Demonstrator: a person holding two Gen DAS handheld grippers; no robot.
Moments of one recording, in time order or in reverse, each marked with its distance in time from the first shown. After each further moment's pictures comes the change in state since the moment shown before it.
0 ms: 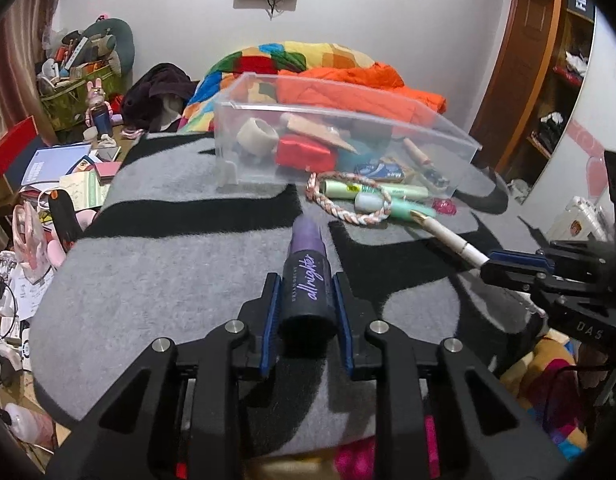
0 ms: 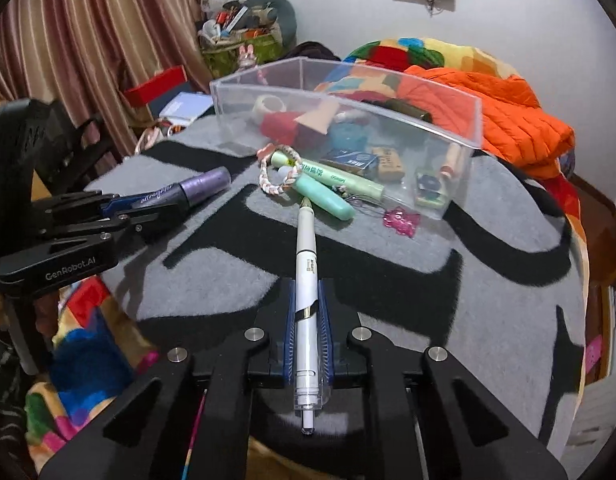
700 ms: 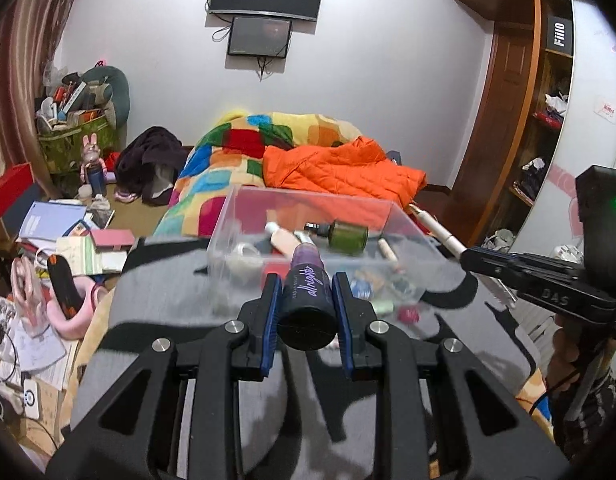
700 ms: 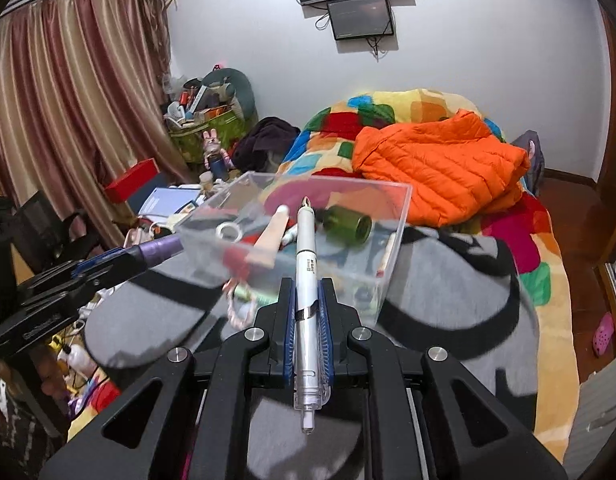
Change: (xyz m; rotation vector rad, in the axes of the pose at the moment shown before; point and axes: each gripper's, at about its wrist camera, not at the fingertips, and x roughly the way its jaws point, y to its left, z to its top) left arm -0.044 -0.011 0.076 0.013 -0.213 -0.047; right arm -0.037 -0.040 0.073 0.154 -0.219 -0.052
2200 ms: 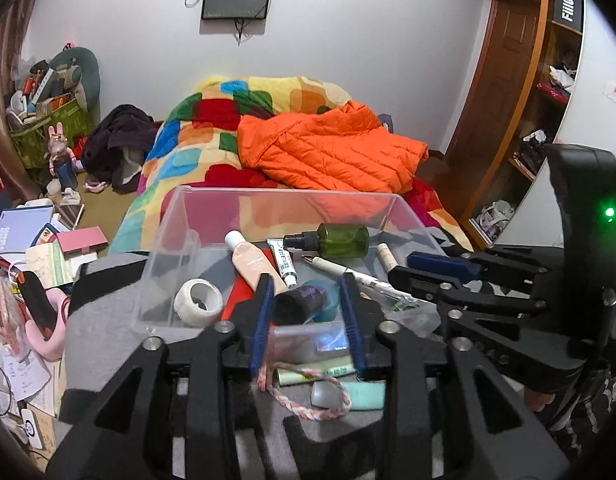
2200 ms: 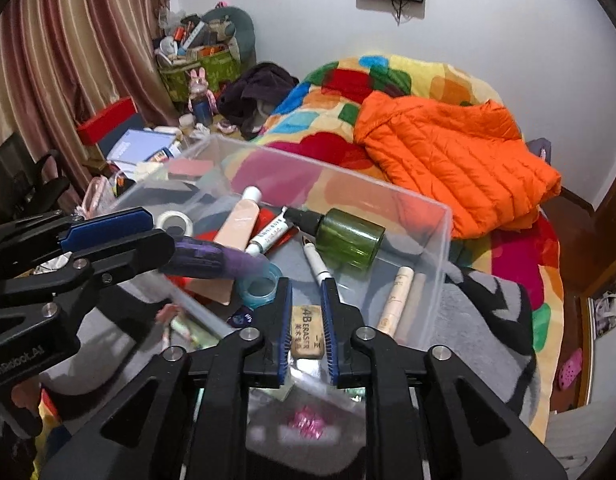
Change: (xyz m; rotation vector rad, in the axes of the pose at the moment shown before) left arm 0.100 -0.012 0.043 0.035 0.152 -0.043; right arm 0.092 0.004 0.042 -0.142 0.186 -0.073
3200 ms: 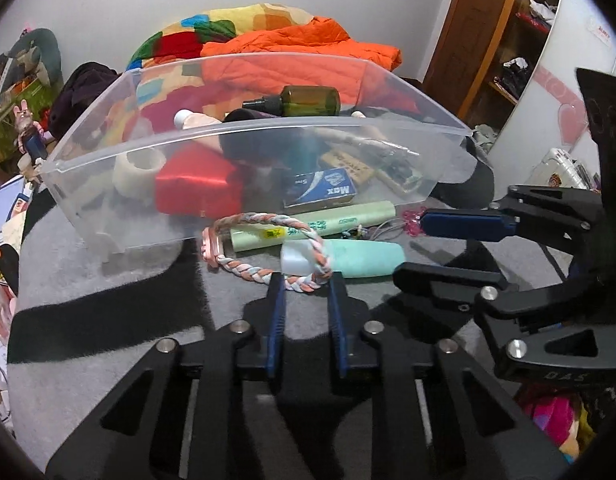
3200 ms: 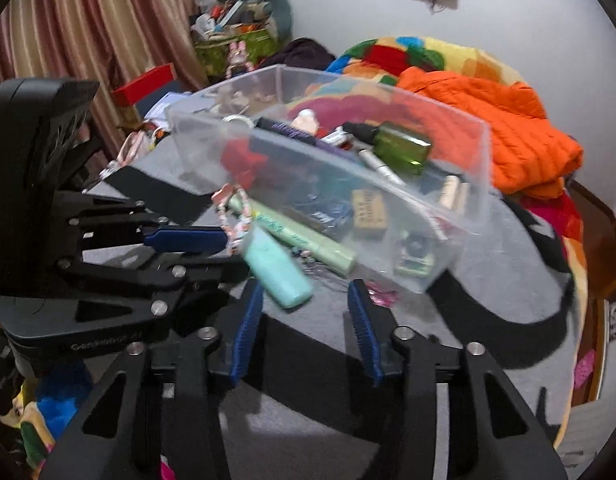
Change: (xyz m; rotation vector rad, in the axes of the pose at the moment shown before) left arm 0.035 -0.013 -0.084 0.104 0.236 -0.062; right arm 0.004 0.028 -0.081 -0.096 0.076 0.109
